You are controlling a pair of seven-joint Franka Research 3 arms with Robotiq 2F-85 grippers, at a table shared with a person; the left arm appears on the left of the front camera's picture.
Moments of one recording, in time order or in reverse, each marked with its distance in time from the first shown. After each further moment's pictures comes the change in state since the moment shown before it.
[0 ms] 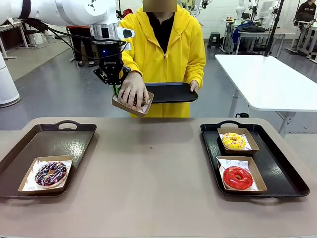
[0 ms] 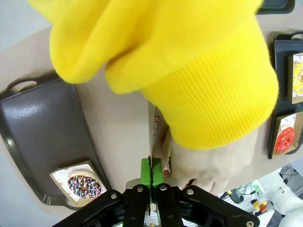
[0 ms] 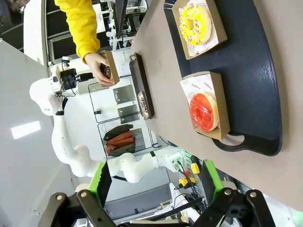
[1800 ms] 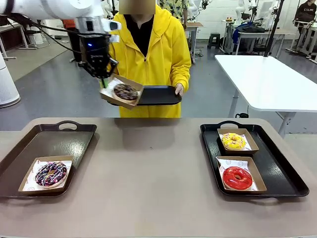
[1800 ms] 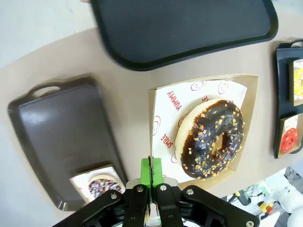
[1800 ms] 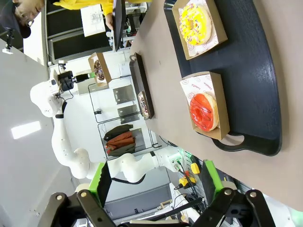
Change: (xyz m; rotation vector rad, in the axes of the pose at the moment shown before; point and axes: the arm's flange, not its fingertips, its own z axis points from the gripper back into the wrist) left arm -0.007 0.059 0.031 -0.003 -0.072 -0.010; right arm 0.000 0.000 0.000 0.000 0.000 0.000
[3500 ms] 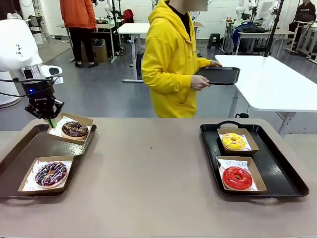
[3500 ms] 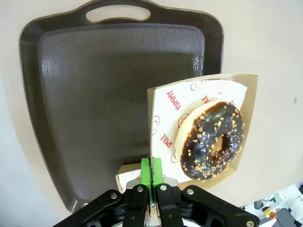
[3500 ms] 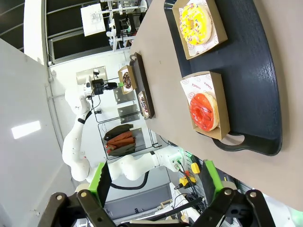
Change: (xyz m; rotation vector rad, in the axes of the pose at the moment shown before) left arm -0.080 0.185 -0.126 -0.027 0.104 0.210; right arm 0.000 0.000 0.000 0.001 0.002 0.000
